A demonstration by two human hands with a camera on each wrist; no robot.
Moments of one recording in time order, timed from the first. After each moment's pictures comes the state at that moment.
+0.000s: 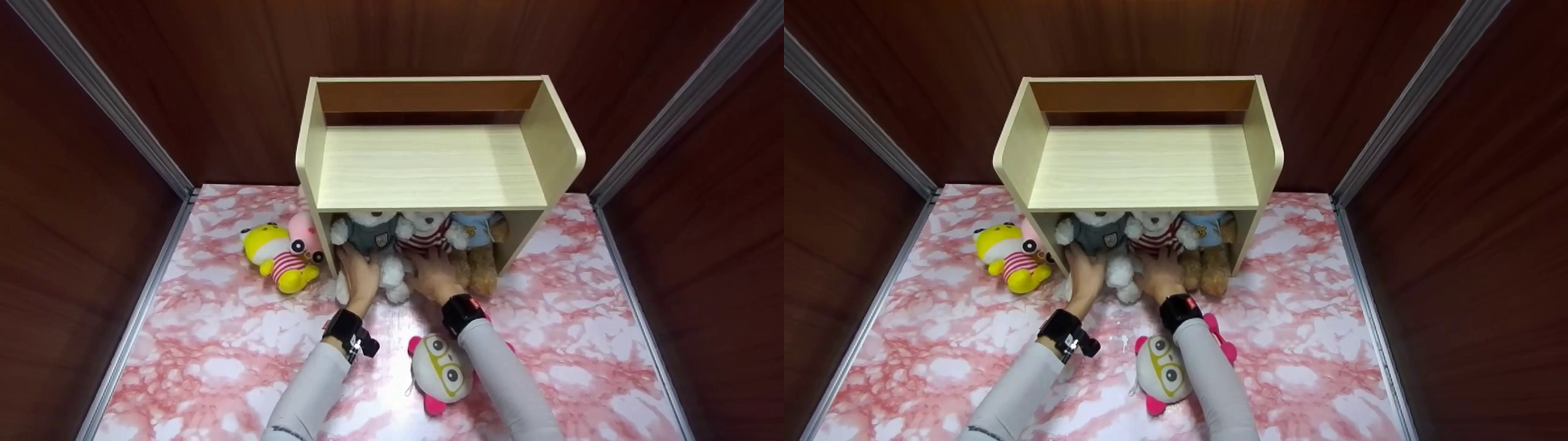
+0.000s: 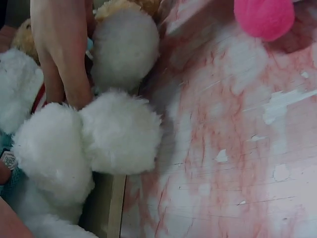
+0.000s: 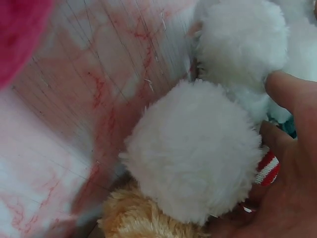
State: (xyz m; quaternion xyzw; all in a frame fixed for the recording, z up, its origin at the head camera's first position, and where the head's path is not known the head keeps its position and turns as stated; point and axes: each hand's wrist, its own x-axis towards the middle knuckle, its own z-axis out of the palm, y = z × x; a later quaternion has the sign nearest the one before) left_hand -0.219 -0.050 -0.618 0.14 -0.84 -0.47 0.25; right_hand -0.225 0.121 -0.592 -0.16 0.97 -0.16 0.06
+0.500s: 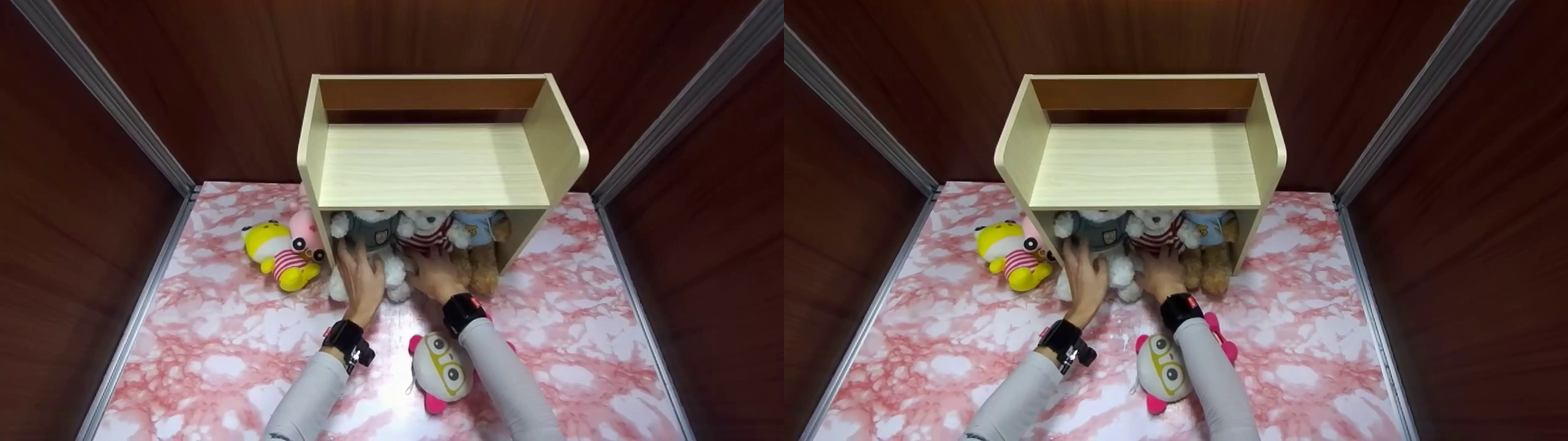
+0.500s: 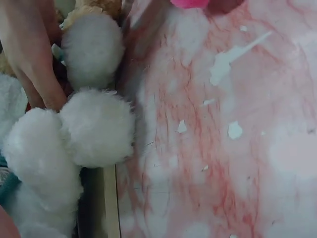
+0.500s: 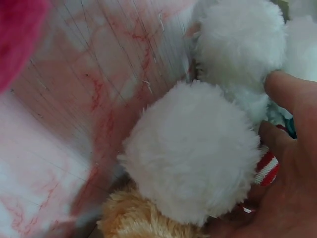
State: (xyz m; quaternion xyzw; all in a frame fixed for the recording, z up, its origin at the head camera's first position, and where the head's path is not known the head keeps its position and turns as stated) left_hand -0.196 -0.047 -0.625 0.05 -0.87 -0.37 0.34; right_hand -0.225 0.121 -0.595 -0.18 0.97 -0.16 0.03
